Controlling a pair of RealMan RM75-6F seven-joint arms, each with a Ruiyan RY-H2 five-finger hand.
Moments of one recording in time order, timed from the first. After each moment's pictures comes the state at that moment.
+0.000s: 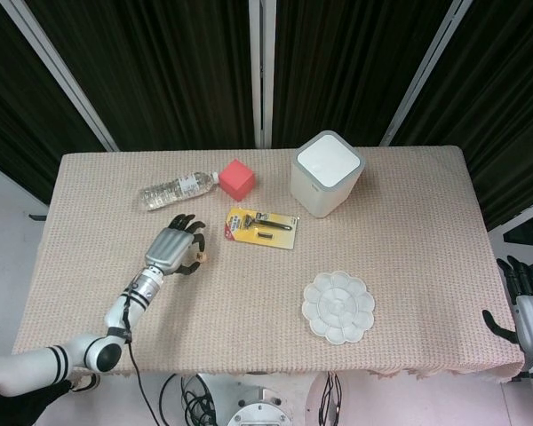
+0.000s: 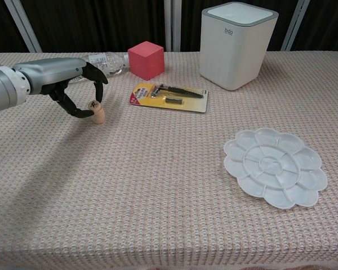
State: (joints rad) left arm -0.75 -1.54 -0.17 -1.41 1.10 0.88 0.26; right arm 0.04 -1.10 0.06 -1.55 -1.41 1.42 0.07
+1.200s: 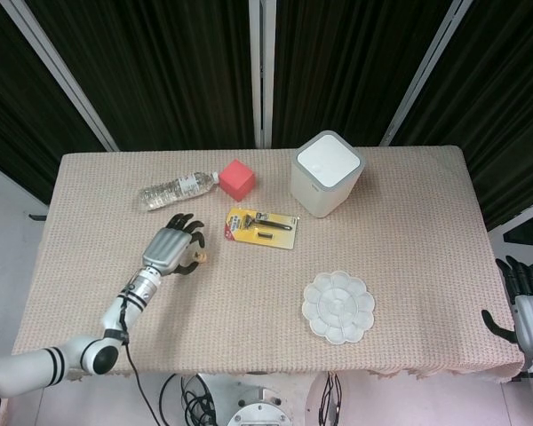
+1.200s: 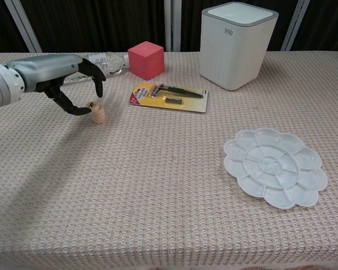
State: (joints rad) left arm -0.74 -1.51 -0.16 -1.45 1.12 0.91 0.24; right arm 0.04 -1.10 0.06 -1.54 -1.41 1.42 0.07
